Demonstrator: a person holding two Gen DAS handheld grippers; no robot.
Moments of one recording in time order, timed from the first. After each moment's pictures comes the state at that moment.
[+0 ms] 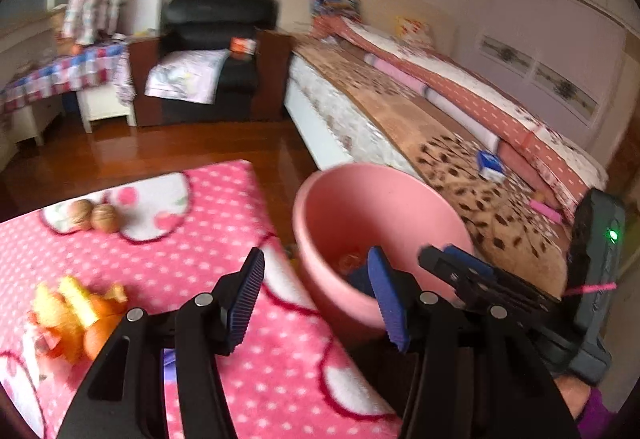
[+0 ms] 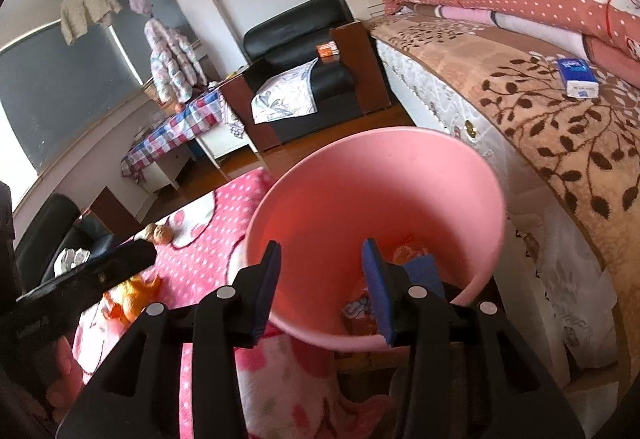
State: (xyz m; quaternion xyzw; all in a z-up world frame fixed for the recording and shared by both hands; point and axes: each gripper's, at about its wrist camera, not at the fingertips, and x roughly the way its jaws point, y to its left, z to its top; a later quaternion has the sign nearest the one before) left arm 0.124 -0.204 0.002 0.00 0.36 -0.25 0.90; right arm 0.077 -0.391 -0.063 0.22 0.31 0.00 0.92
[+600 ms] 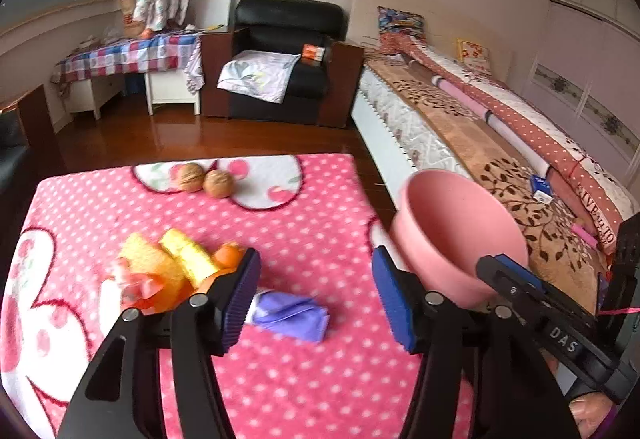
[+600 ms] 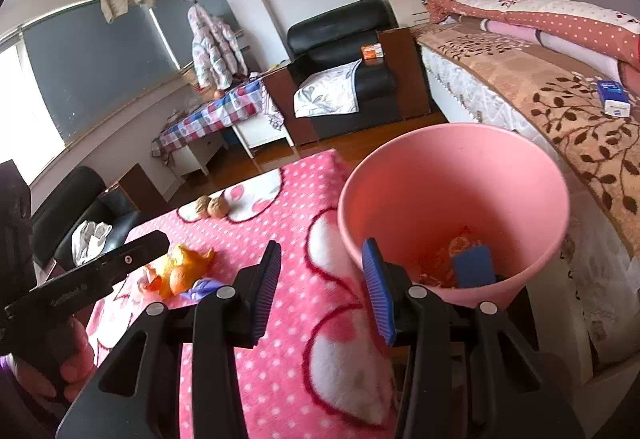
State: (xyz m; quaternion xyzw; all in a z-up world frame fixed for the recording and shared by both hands) left arm 0.106 -0.108 -0.004 -0.03 0.36 -0.15 0.92; right arm 0.059 -0.321 -0.050 0.19 0.30 0.06 0.93
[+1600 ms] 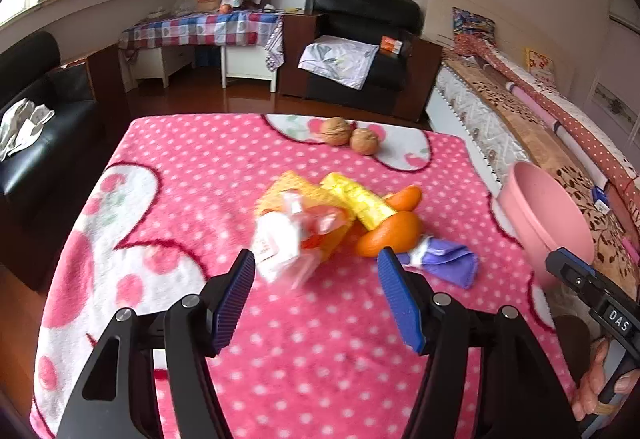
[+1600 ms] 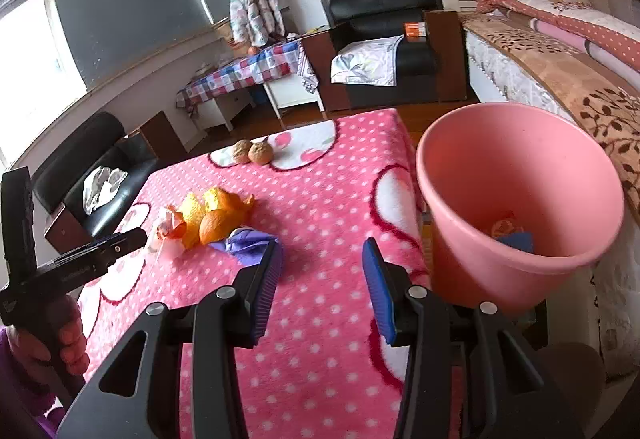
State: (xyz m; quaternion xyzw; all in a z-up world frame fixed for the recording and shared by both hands) left arm 0.079 0.005 -0.037 -0.05 0.39 -0.04 0.92; right arm 0.062 -0.263 -0.059 0.13 0.34 0.12 0.92
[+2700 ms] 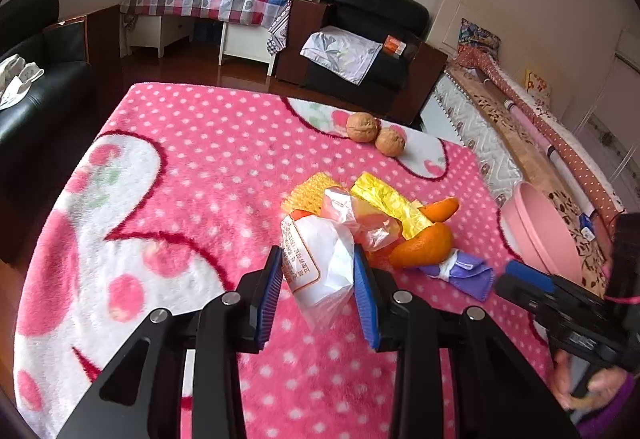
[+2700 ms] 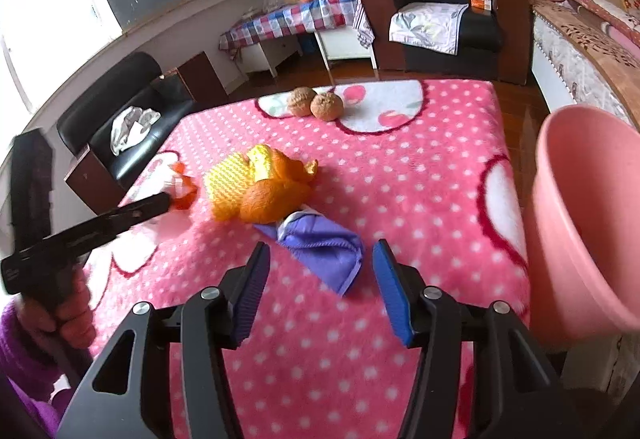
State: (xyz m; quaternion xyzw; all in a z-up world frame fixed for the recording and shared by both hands) left arm 0.100 0.050 -0.057 -0.12 0.40 -0.07 0.91; right arm 0.115 -0.199 -0.076 0.08 0.41 0.21 0.88
